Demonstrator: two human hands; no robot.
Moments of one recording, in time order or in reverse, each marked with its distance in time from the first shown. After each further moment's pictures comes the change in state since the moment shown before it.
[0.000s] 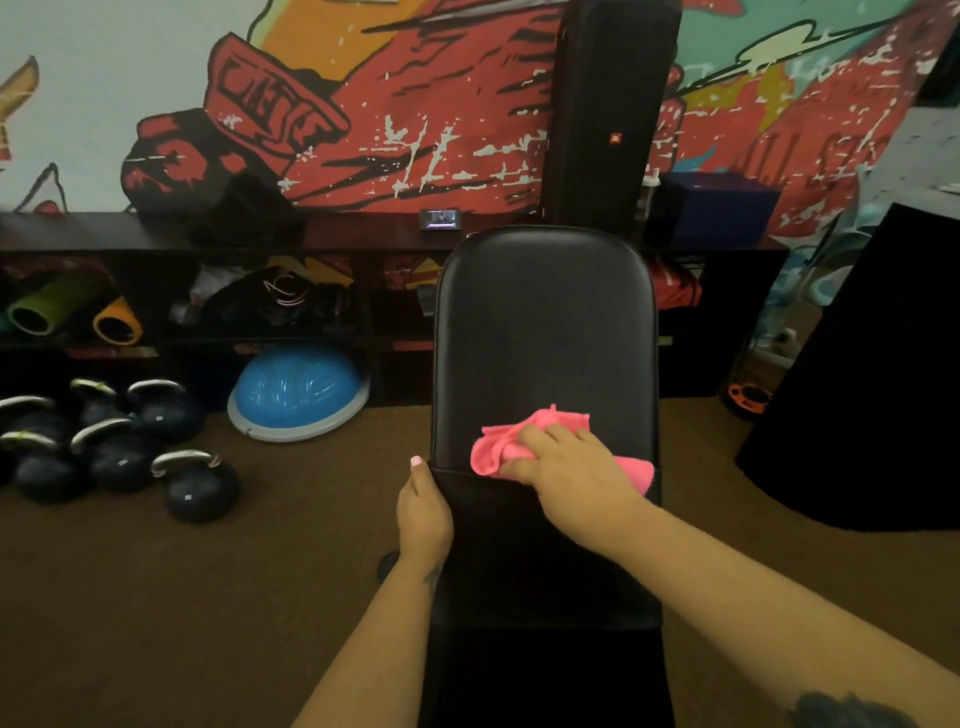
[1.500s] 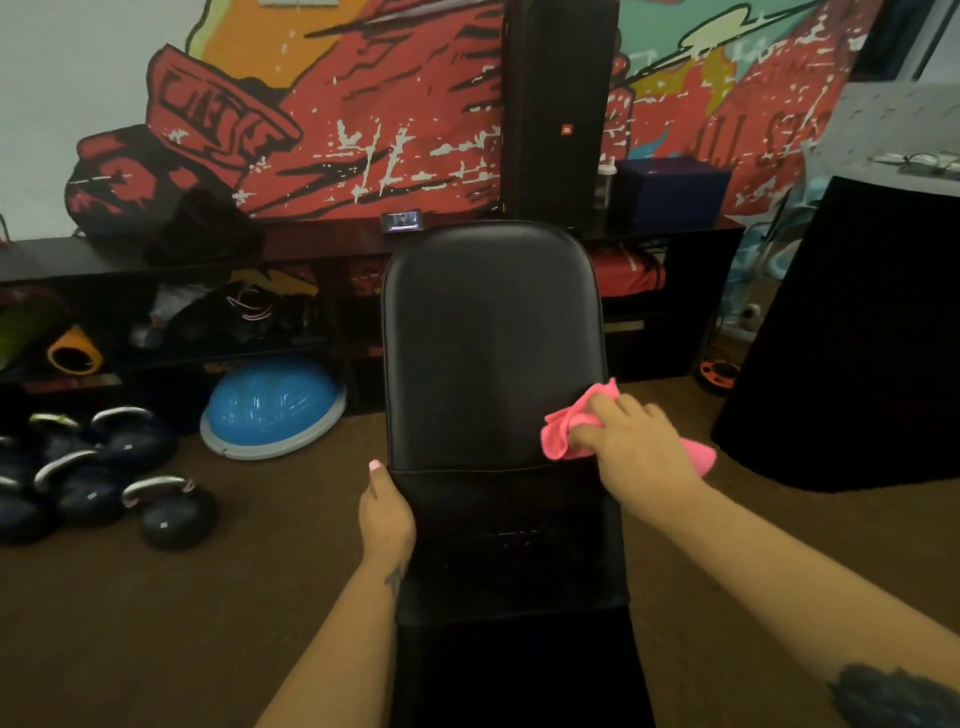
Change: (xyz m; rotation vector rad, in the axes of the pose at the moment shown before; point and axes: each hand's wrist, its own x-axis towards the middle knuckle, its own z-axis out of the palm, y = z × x) left_hand -0.006 0.011 0.002 0.096 0.089 -0.097; right_hand -0.056 0.060 -0.018 -0.134 0.072 0.310
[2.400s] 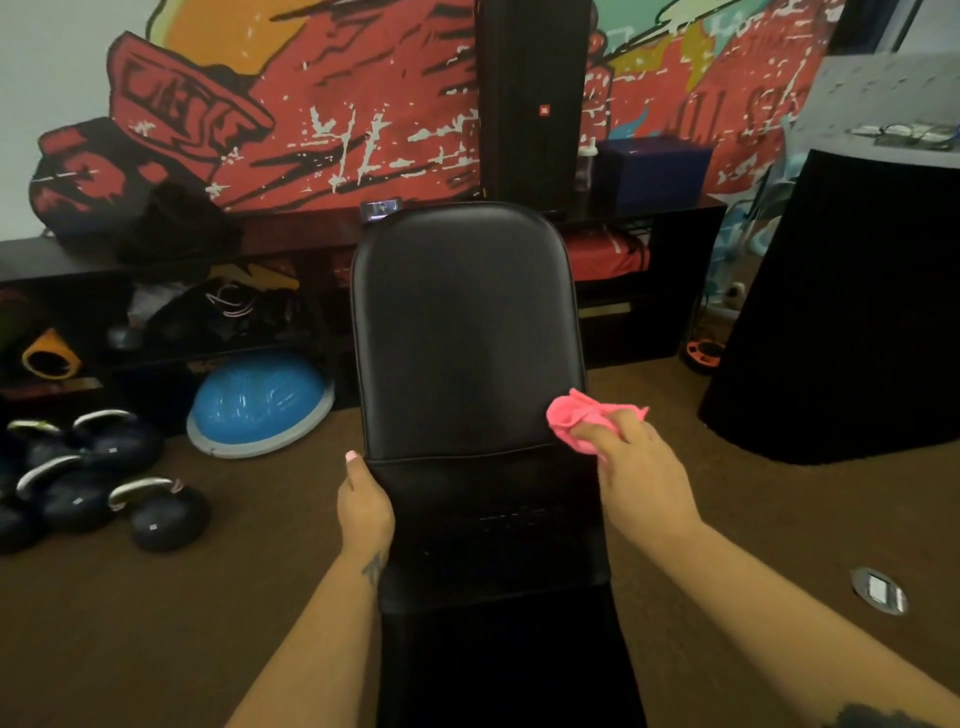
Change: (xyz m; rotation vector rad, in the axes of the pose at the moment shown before) left_hand -0.006 -0.001 0.003 0.015 0.048 0.051; right_hand -0.047 0.000 0.024 0.302 0.041 0.313
